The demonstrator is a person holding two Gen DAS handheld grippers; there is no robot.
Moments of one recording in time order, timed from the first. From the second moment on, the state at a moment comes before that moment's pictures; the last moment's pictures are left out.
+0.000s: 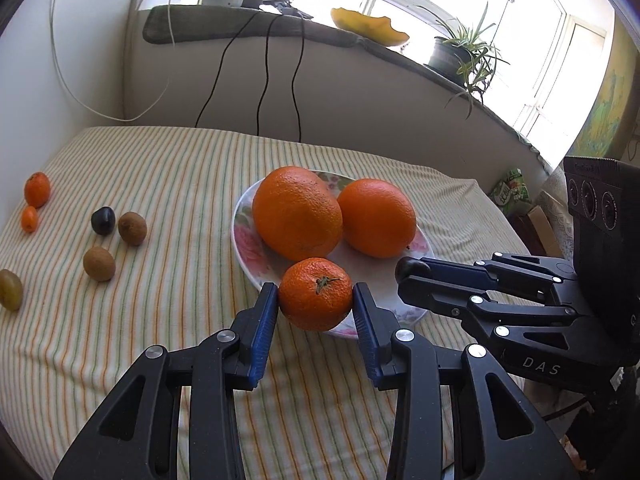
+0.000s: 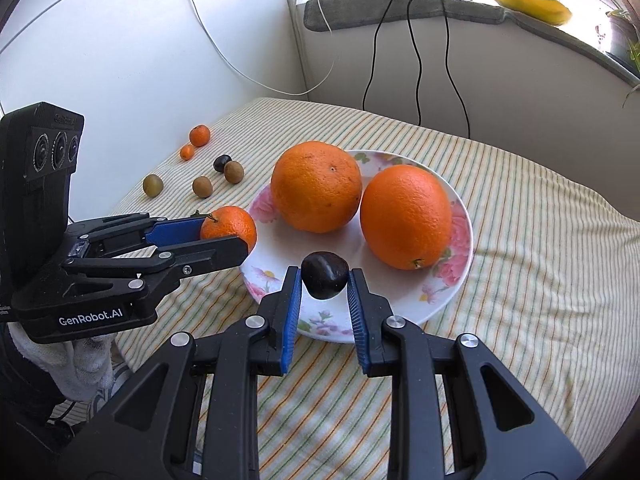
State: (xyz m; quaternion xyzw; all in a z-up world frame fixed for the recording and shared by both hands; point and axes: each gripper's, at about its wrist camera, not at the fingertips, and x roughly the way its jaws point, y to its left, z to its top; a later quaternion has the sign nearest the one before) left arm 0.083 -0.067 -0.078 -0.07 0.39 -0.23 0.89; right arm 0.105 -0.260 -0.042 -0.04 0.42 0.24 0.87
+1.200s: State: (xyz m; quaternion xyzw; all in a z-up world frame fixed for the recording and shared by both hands) left arm 0.085 -0.089 -0.077 -0.06 0.39 -0.22 0.89; right arm 0.104 -0.278 -0.044 -0.03 0.41 0.22 0.88
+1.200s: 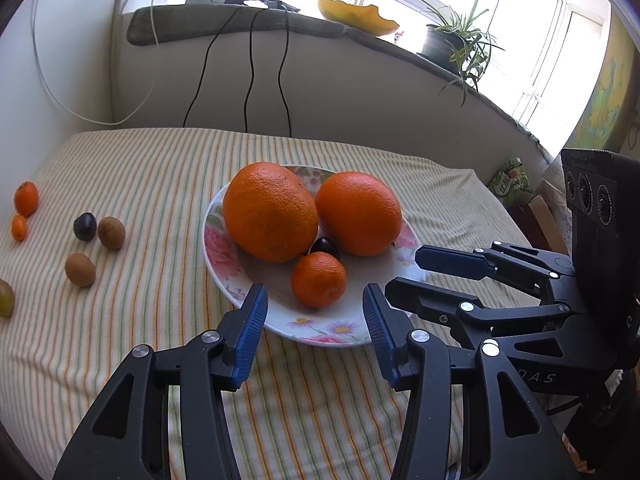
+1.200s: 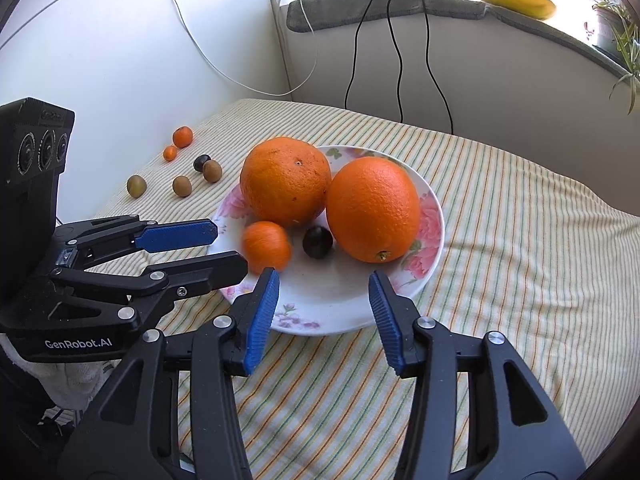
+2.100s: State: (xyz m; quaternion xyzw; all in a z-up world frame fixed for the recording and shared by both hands) left arm 0.074 -0.055 -0.062 -0.05 0.35 -0.17 0.92; right arm 0.107 -0.279 -0.027 -0.04 0.38 0.20 0.90
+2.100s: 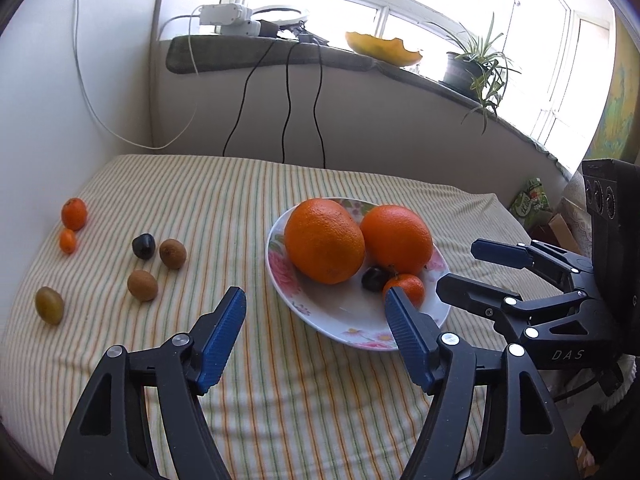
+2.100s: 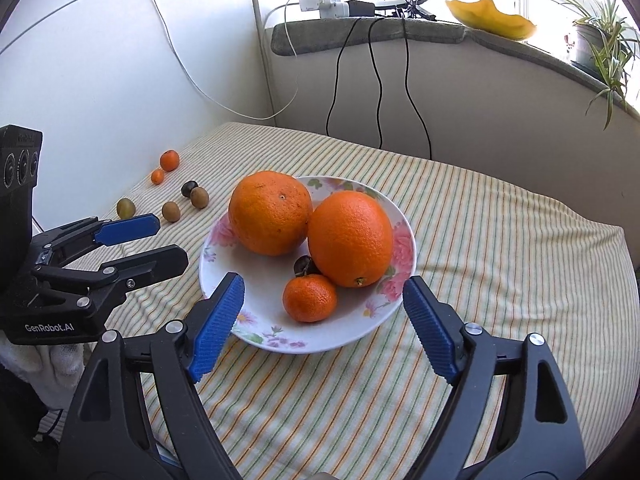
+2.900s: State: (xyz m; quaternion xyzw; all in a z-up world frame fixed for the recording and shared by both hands) left arm 0.061 0.064 -0.072 -0.10 0.35 -0.04 0.93; right arm 0.122 -0.189 -0.007 -0.09 0.36 0.29 0.88
